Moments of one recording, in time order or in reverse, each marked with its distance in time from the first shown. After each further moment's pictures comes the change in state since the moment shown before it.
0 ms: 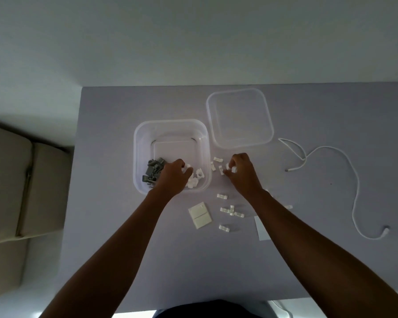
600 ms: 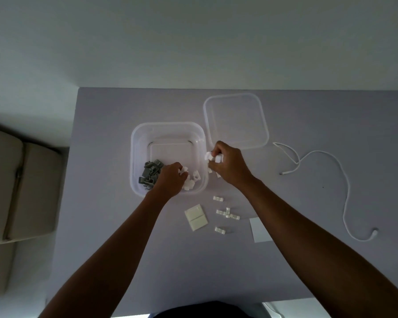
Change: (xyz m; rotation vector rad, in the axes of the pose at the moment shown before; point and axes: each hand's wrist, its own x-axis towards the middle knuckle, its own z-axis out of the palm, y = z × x) left_hand 0.004 -0.008 0.007 -0.054 0.039 0.056; right_hand 0.016 -0.073 -0.027 0.099 -0.098 -0.134
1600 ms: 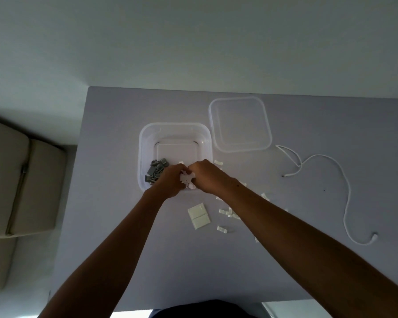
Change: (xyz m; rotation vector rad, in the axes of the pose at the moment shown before) left_hand -0.011 -0.016 -0.015 0.041 -0.163 0.067; right_hand 0.003 -0.040 0.061 -0.454 -0.475 0.023
